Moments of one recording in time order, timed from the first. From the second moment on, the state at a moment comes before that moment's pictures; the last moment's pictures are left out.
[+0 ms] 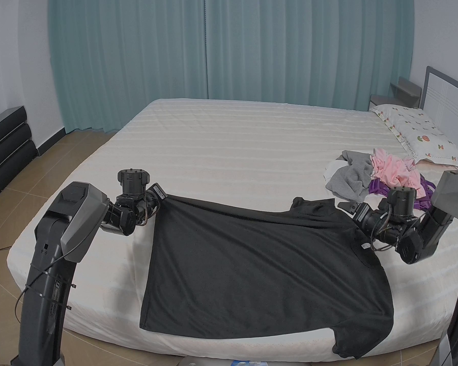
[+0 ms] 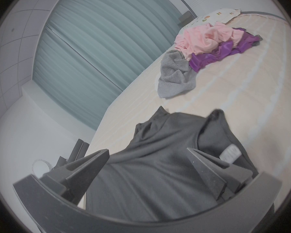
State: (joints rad) left arm -0.12 2.72 -1.78 -0.55 0.06 -0.71; right arm 0.06 2.25 -0.75 -1.07 0.19 0.74
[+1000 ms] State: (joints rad) left arm -0.12 2.71 -1.79 -0.55 0.06 -0.70; right arm 0.05 2.55 -1.41 -0.65 0.17 0.45
